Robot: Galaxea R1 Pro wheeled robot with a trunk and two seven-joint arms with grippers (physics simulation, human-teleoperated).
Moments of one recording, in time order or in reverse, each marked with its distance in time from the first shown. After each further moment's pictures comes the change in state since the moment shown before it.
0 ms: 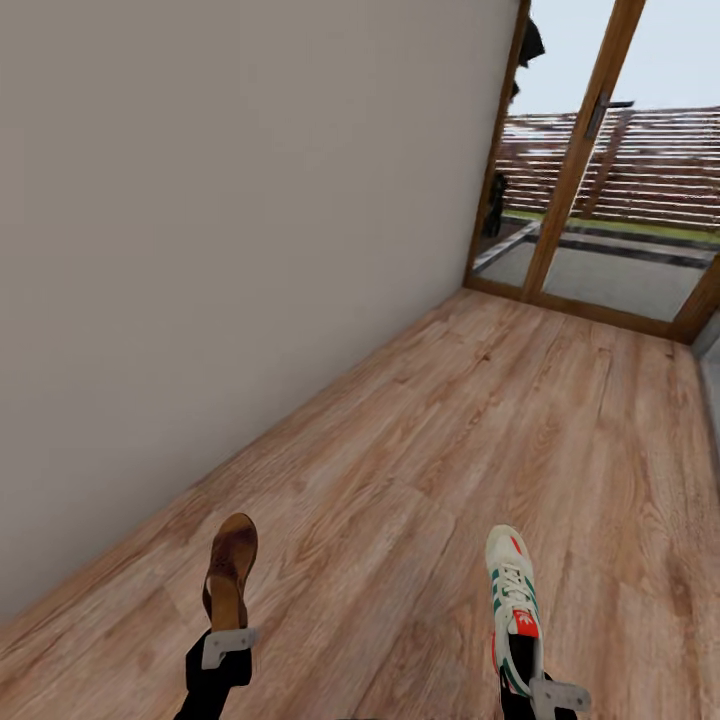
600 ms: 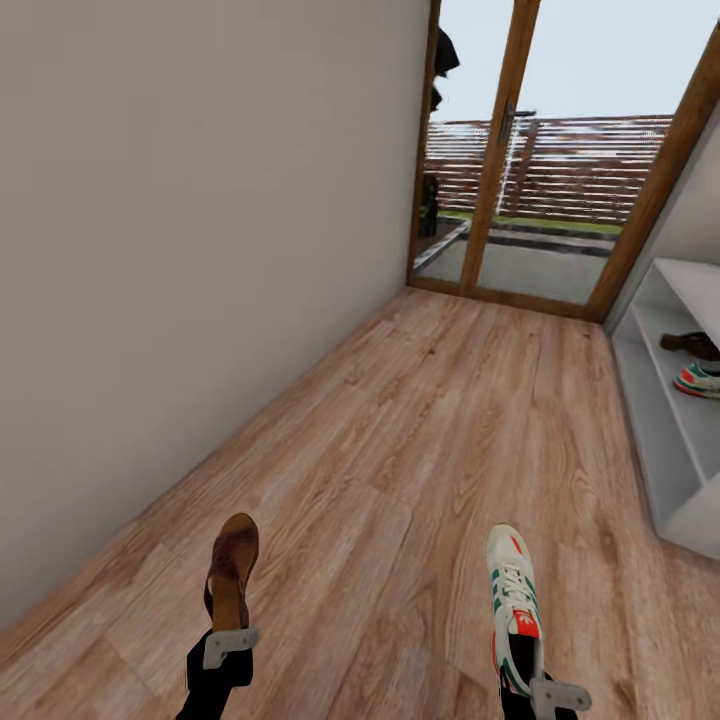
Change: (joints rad) left arm 0.000 0.000 -0.007 0.001 0.000 0.000 0.000; right arm 0.000 -0.001 0.000 -0.001 0.000 0.000 0.000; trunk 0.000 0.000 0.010
